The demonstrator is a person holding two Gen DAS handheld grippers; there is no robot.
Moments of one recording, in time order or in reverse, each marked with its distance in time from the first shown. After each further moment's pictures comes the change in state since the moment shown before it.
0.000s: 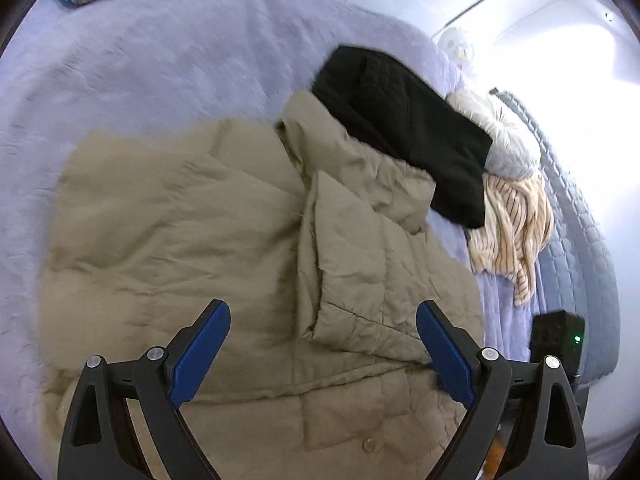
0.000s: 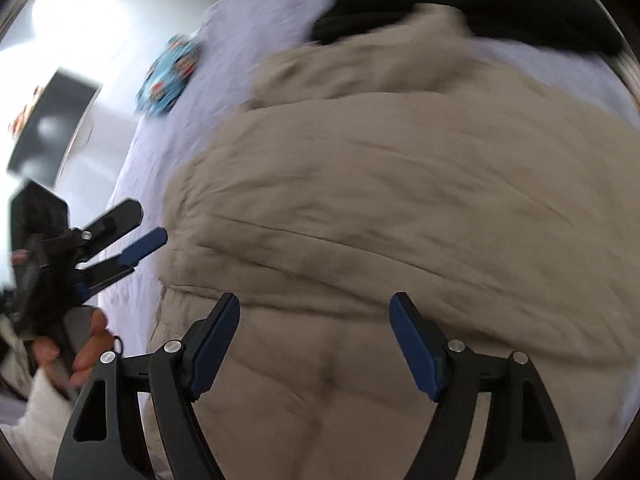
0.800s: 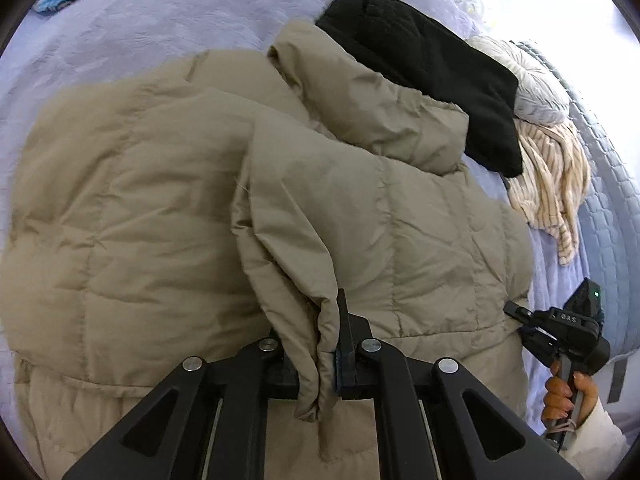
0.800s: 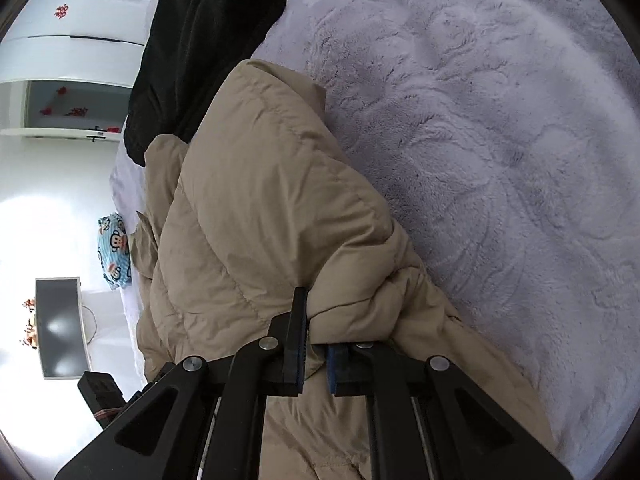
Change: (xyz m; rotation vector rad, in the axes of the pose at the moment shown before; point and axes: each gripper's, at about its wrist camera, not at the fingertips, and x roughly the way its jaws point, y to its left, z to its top) left arm 0.046 -0.010 -0.037 0.085 0.078 0.150; right arm -0.027 -0.165 -0.009 0.489 -0.177 0.073
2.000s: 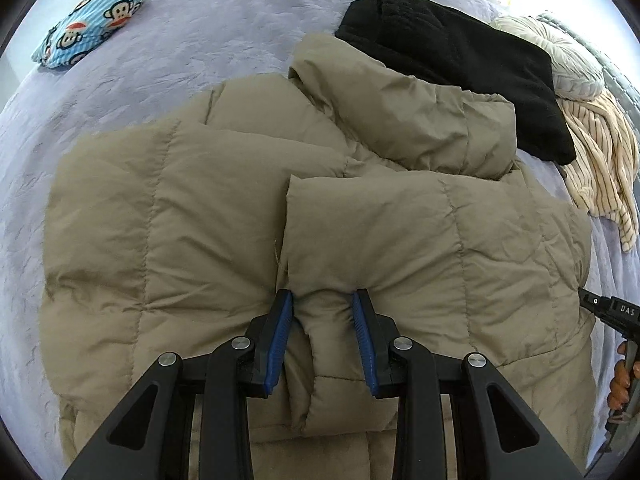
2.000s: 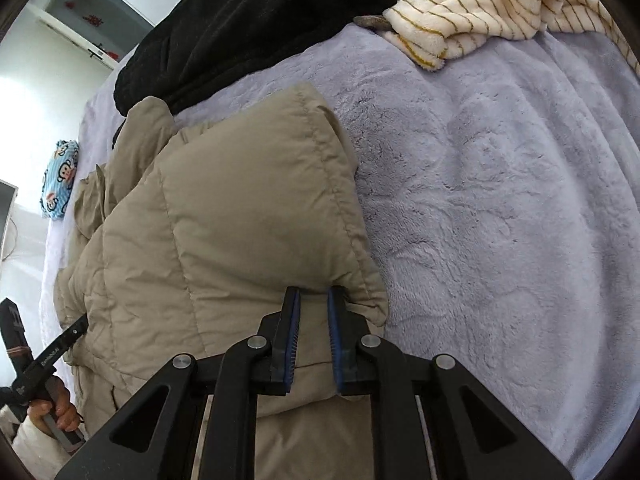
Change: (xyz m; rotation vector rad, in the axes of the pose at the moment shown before) left arm 0.017 -0.008 0.014 0.103 -0.056 0.246; right arm 0.015 0.040 0.025 -0.350 -0.052 -0.276
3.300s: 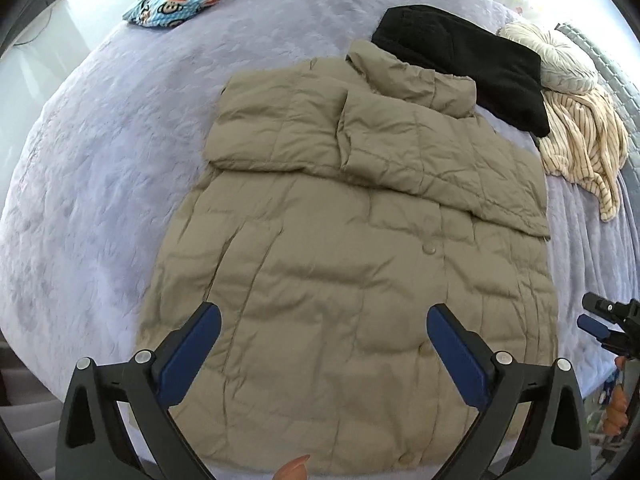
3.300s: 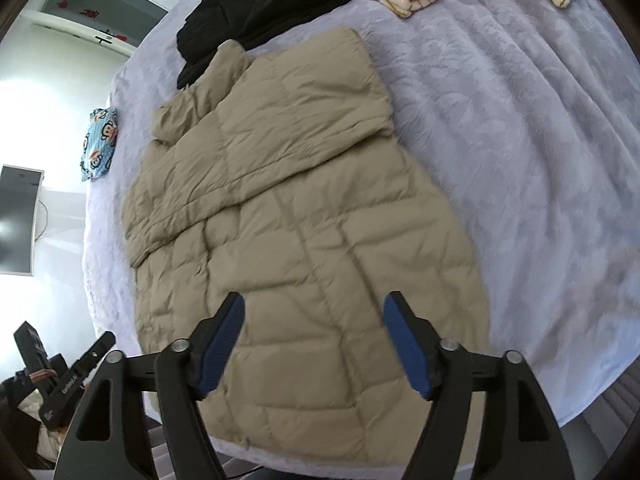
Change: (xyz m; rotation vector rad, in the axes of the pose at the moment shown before) left arm -0.192 0.000 -0.149 -0.112 0.080 0.106; right arm -0.138 0.039 -0.140 0.073 0.152 0.094
